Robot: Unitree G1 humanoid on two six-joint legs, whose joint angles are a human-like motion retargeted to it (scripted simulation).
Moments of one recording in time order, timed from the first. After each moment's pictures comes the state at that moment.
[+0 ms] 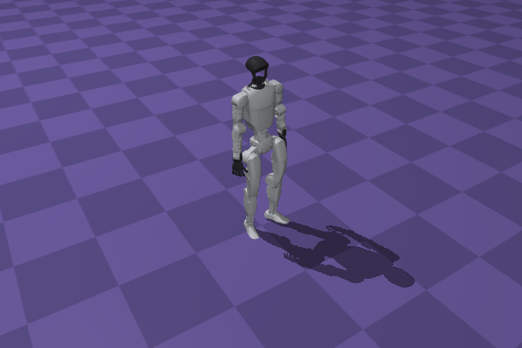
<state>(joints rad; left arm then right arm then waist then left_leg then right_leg) 0.11 0.15 0.10 1.52 0.11 -0.03 -0.18 -0.03 -0.16 0.12 1.56 -0.54 -0.05 0.04 -0.12 -0.02 0.04 0.04 -0.03 0.30 0.01 -0.08 -0.01 0.10 -0.12 -0.34 0.03 0.06 0.05</state>
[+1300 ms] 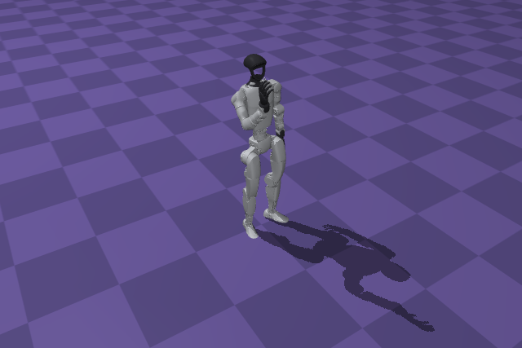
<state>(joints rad) 0.14 0.16 0.09 1.54 0.18 -0.03 -0.15 -0.81 -0.31 0.04 -0.02 0.03 -0.36 -0.54 -0.15 -0.07 -0.05 0.04 -0.03 0.27 0.02 -0.08 -0.02 0.10 -0.12 -0.36 0.03 0.05 0.06</state>
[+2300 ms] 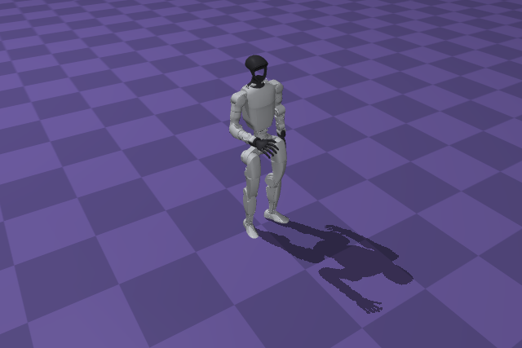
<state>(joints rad) 0.14 0.14 0.07 1.53 0.14 -0.04 -0.11 -0.09 -0.31 0.05 0.03 -0.78 -0.05 -0.01 -0.15 -0.04 0.00 0.05 -0.03 0.30 0.01 -0.08 -0.01 0.10 -0.11 -0.34 0.03 0.06 0.05</state>
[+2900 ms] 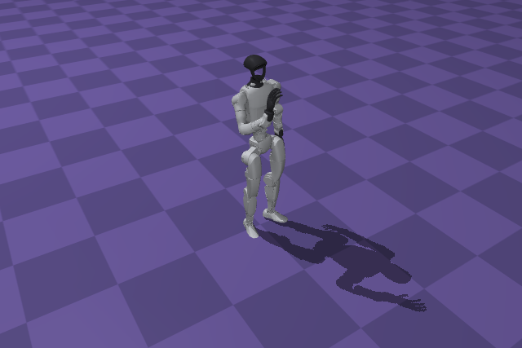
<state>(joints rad) 0.14 0.14 0.08 1.52 0.13 -0.04 -0.10 -0.53 -0.33 0.22 -0.16 -0.52 -0.57 -0.61 -0.14 -0.06 -0.02 0.05 -0.06 0.23 0.00 -0.07 -0.01 0.12 -0.12 -0.41 0.03 0.04 0.06</state>
